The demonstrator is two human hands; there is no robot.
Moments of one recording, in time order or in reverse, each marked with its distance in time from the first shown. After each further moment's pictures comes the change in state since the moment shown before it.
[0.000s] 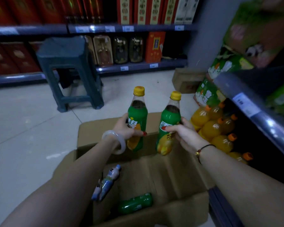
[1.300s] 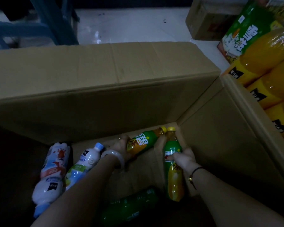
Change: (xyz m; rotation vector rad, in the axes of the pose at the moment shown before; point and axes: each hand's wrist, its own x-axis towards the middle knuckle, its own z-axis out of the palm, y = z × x) left_hand 0.177 -0.383 0.112 0.742 -0.254 -0.219; right_hand 0.165 0.371 -0.031 -0.480 0.237 0.619
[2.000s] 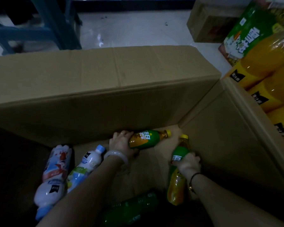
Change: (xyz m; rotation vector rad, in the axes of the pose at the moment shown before) left_hand 0.005 0.012 -0.007 0.171 0.240 0.111; right_hand -0.005 0.002 0.004 -0.345 0.185 0.030
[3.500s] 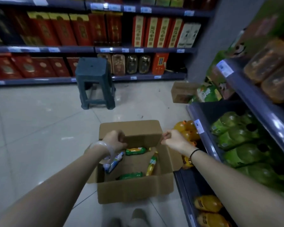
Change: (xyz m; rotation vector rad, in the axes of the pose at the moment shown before) left_hand -0.482 0.226 -0.542 -0.336 0.007 -0.133; right_hand -0.547 -0.038 -0.468 -0.059 -0.184 -0.752
